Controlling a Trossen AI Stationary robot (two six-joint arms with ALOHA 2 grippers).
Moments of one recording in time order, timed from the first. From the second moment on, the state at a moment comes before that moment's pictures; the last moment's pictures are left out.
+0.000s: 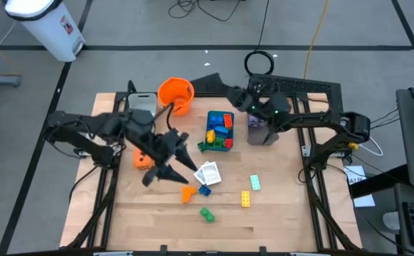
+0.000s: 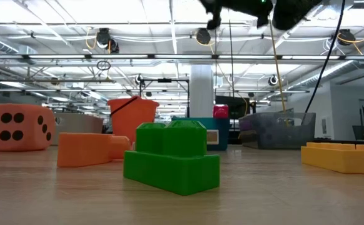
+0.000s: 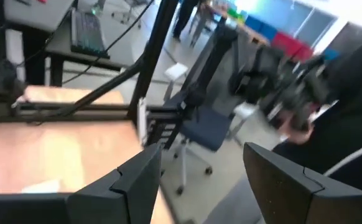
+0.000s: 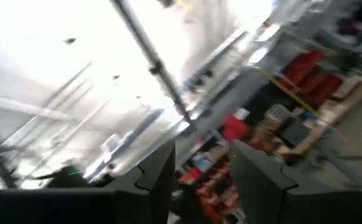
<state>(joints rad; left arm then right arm) -0.17 1.35 1.54 -0.40 0.43 -0.29 -0.31 1.49 0.93 1.14 0.00 0.89</state>
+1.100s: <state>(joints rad) 0.10 1.37 0.95 -0.33 -0.01 -0.18 0.11 1.20 1.47 -0.70 0.45 0.18</state>
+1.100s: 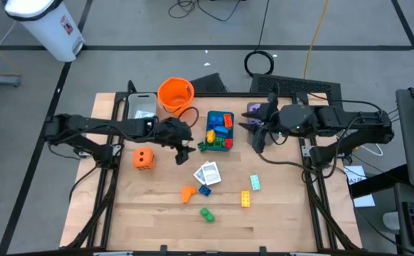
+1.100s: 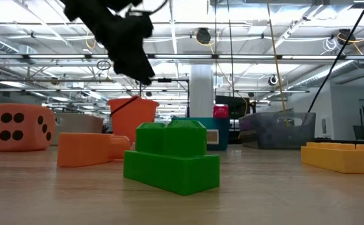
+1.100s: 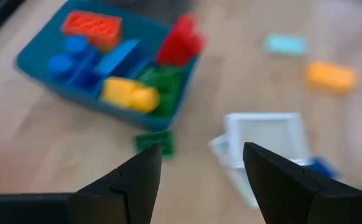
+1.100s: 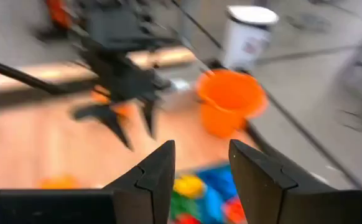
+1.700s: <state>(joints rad) 0.21 1.73 0.95 -0.15 -0.11 -0.20 0.10 0.99 1.27 -0.83 0.63 0.16</state>
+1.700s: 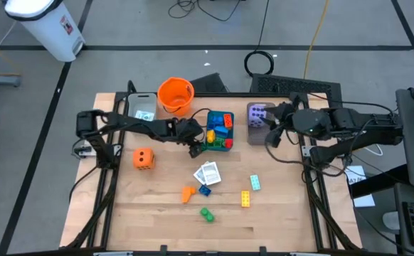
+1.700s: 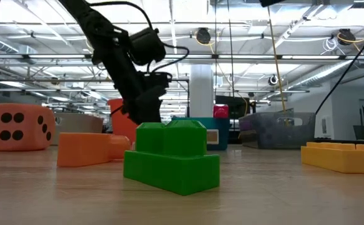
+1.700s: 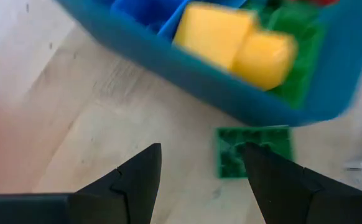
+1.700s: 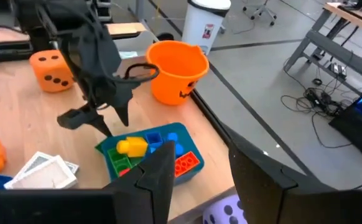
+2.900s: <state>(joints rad) 0.26 1.76 0.95 -0.30 -0.09 -0.14 0.10 0.90 1.09 -0.69 0.65 0.22</state>
